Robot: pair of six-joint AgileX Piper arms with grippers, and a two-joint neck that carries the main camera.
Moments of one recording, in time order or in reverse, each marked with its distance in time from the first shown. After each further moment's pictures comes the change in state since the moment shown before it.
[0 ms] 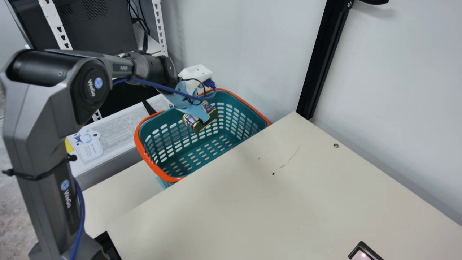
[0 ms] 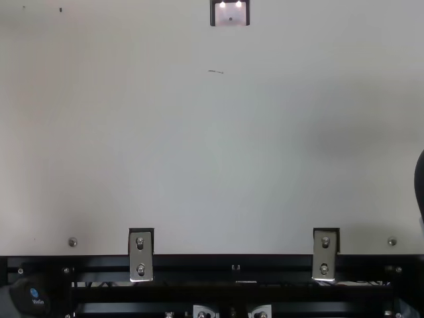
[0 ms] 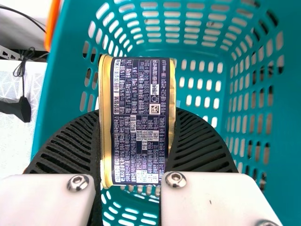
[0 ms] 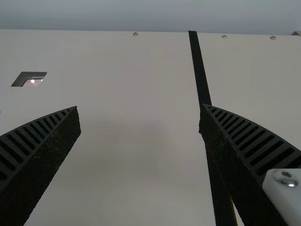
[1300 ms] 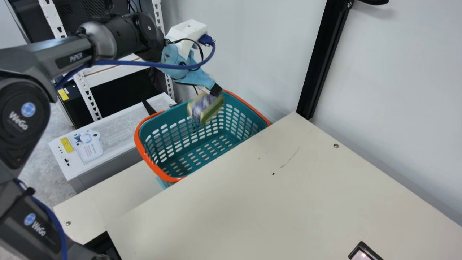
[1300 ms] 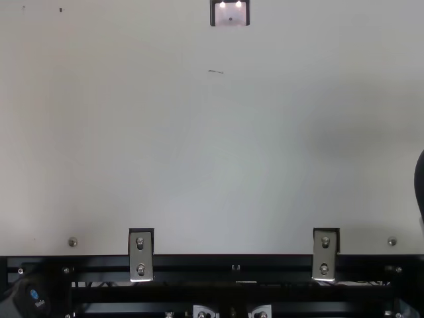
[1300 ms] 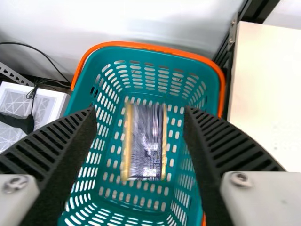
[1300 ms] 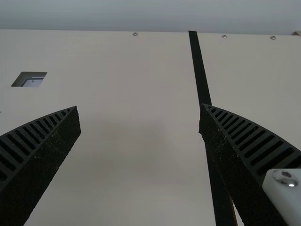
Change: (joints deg) left arm -1.8 -18.3 0.0 -2.8 10.2 -9.3; right arm 0.0 0.0 0.0 0.0 0.0 0.0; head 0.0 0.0
